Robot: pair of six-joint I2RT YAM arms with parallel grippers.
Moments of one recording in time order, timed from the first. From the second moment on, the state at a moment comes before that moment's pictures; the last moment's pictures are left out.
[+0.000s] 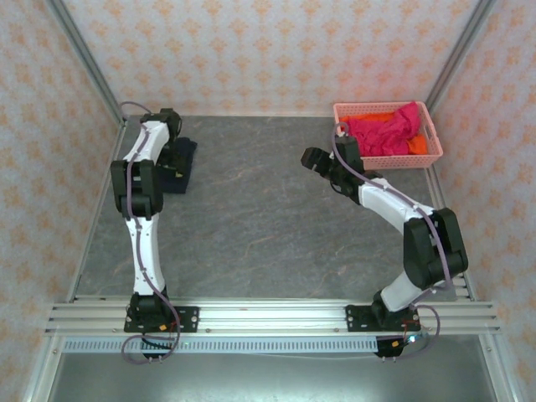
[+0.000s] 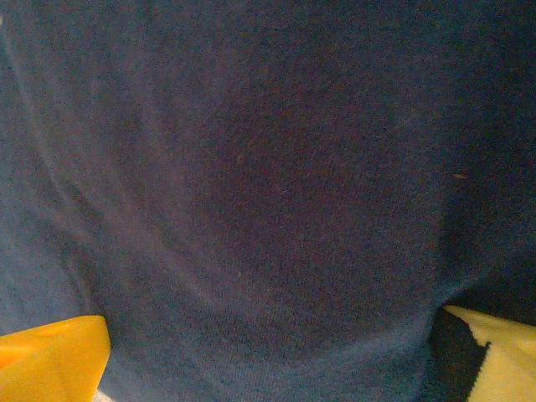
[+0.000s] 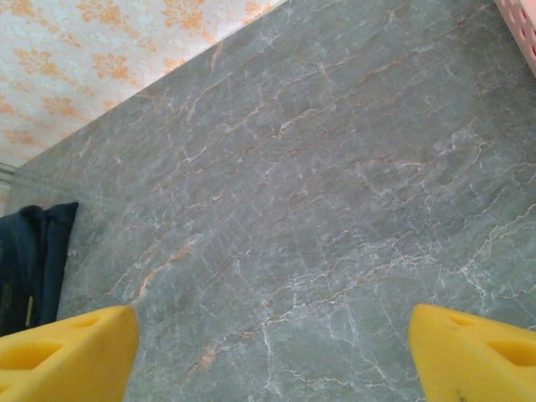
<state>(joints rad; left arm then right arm) 0.12 2.39 2.12 -1.26 -0.36 -0.04 0.33 1.58 1.04 -0.07 -0.09 0.67</state>
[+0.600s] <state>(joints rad) 0.15 2.61 2.49 -1.33 -0.43 -0.23 0.33 1.55 1.04 -0.11 -0.10 0.67</state>
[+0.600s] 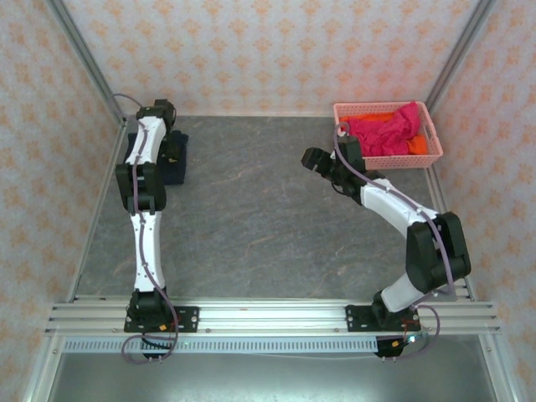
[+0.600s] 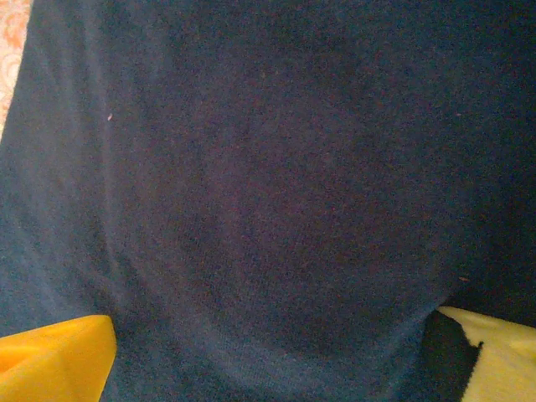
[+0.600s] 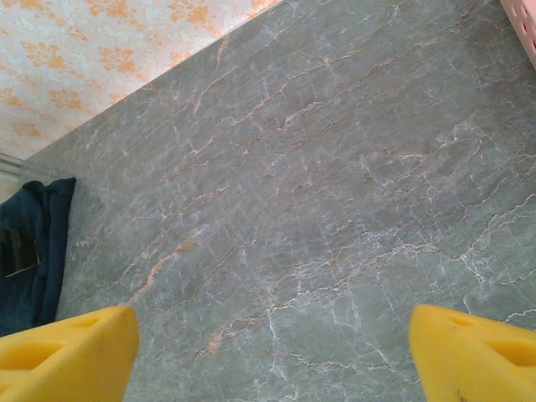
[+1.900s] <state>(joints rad) -0.06 1.35 1.03 -0.50 -0.37 -0.26 0.26 1.23 0.63 0.14 0.30 0.44</state>
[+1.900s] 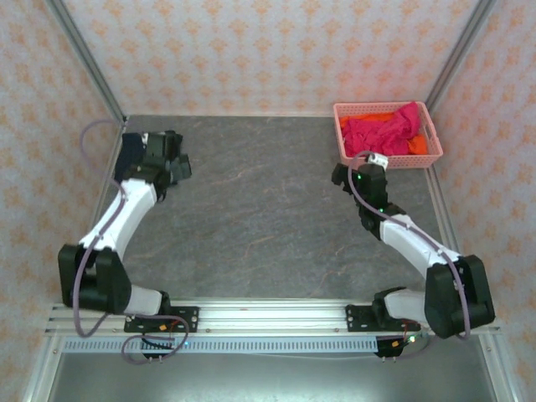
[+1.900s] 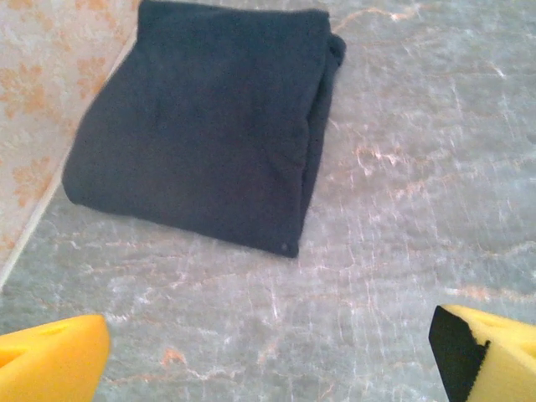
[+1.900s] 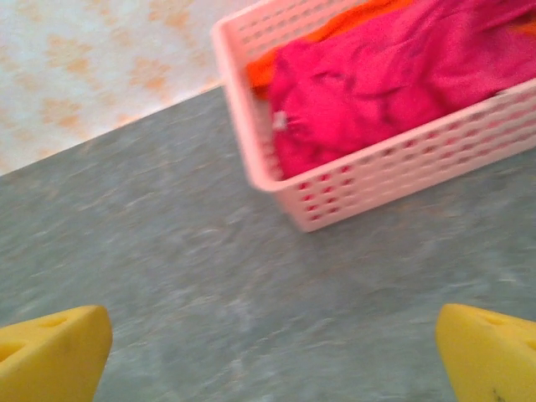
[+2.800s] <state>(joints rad) -0.03 1.48 0.39 0.61 -0.24 -0.05 0.07 1.55 0.31 0.82 0.40 0.16</state>
